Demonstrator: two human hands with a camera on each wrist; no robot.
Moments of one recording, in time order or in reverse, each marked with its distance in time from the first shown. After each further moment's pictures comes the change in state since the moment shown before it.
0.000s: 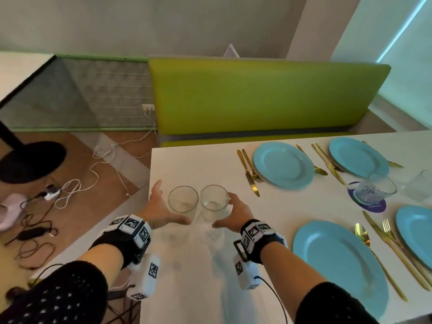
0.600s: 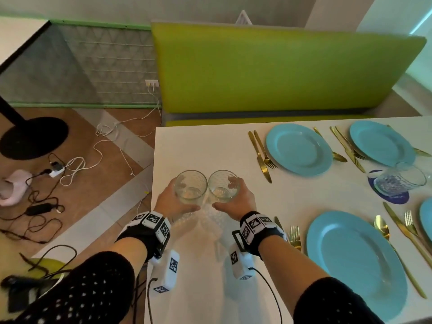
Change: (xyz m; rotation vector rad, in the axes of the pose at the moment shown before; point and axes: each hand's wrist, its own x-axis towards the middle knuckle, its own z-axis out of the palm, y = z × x) left_hand 0.037 -0.044 0.033 -0.123 0.117 0.022; right_hand 0.016 -0.003 0.028 0.109 0.166 -0.034
